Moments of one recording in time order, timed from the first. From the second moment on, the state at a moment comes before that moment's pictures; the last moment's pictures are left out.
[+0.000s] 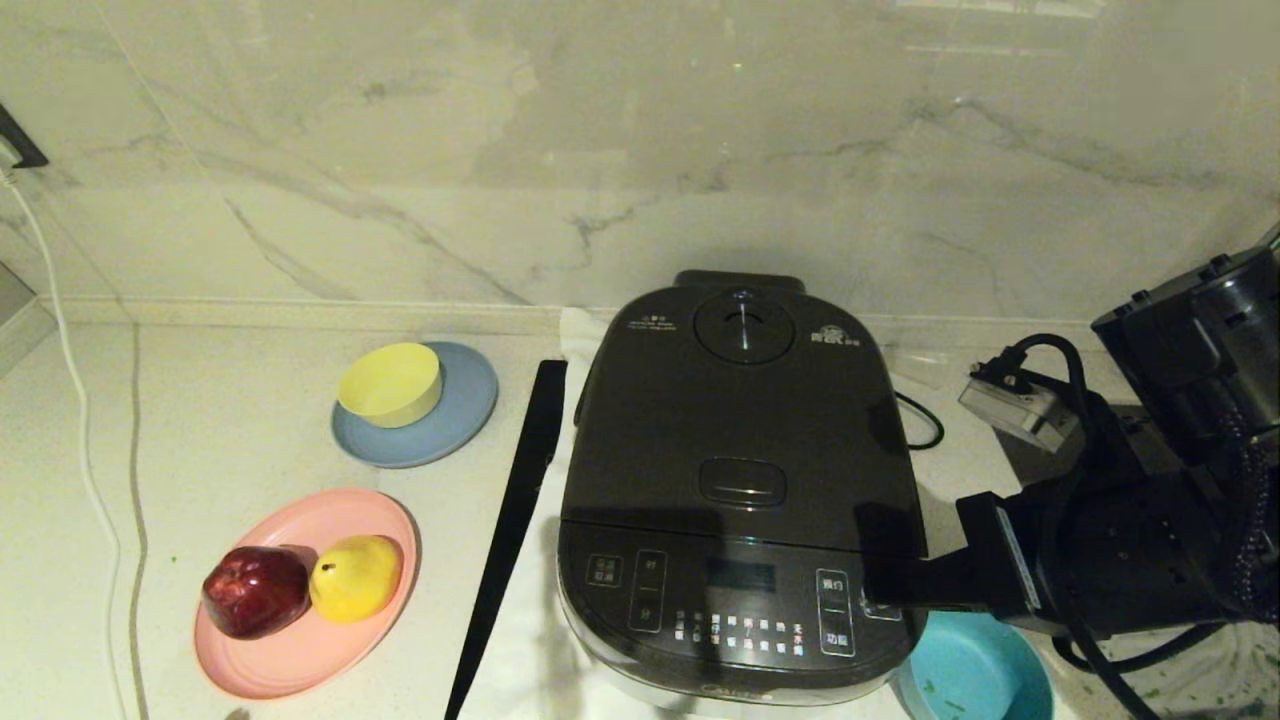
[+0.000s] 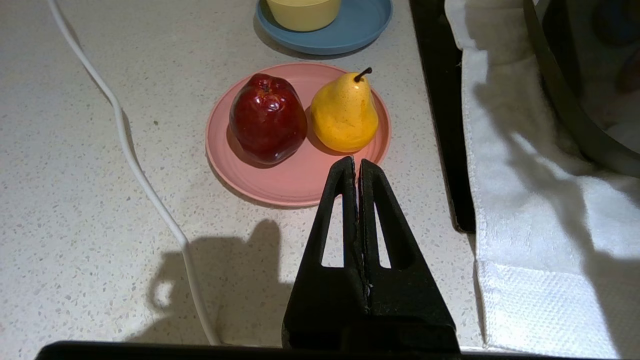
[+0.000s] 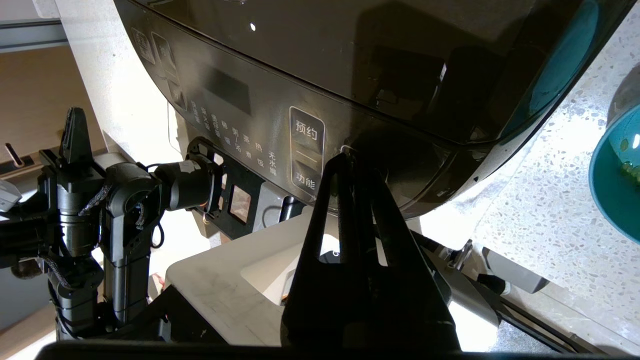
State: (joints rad) left arm -0.02 0.00 0.00 0.01 -0.02 0.05; right arm 0.64 1.45 -1.08 0.45 0.30 0.65
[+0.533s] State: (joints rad) left arm -0.02 0.00 0.00 0.01 -0.02 0.05; right arm 0.64 1.46 -1.08 0.45 0.30 0.65
